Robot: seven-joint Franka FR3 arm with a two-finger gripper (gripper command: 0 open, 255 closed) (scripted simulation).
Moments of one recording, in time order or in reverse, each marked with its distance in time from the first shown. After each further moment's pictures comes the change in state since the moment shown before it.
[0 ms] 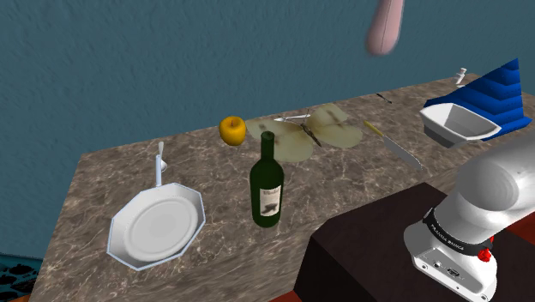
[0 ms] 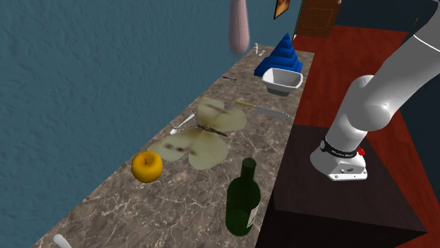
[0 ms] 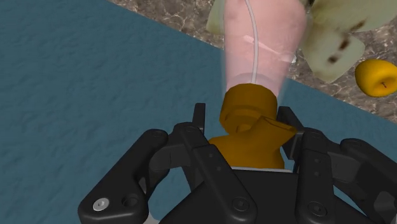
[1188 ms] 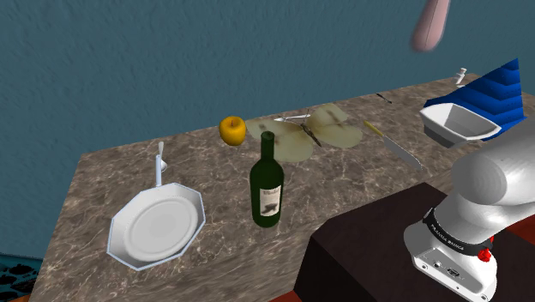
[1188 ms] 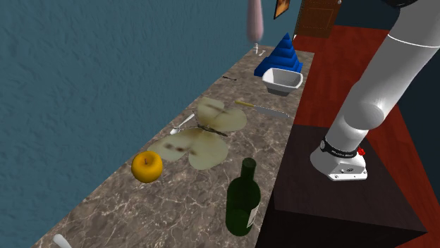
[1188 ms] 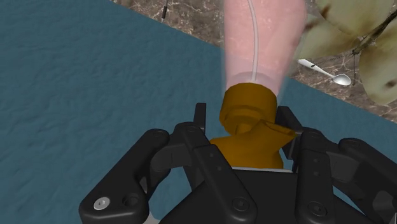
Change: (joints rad) arm -0.132 0.258 -0.303 0.255 0.151 -0.036 -0.417
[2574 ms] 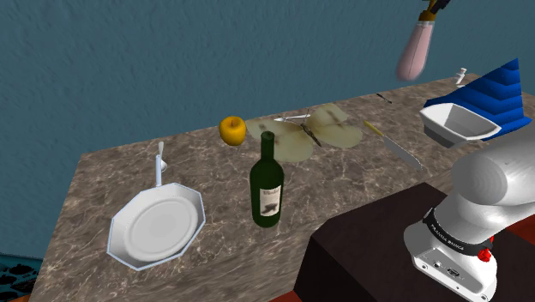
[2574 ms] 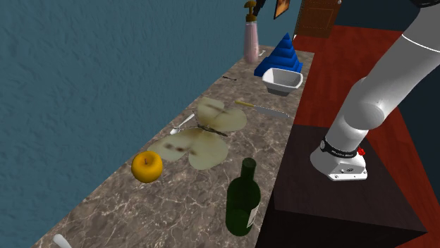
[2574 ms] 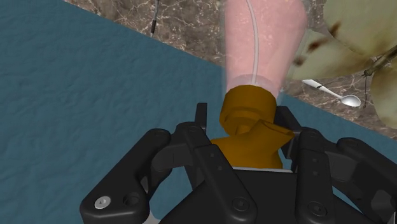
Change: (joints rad) arm 0.005 -0.140 0.027 -0.445 -0.051 0.315 -0.009
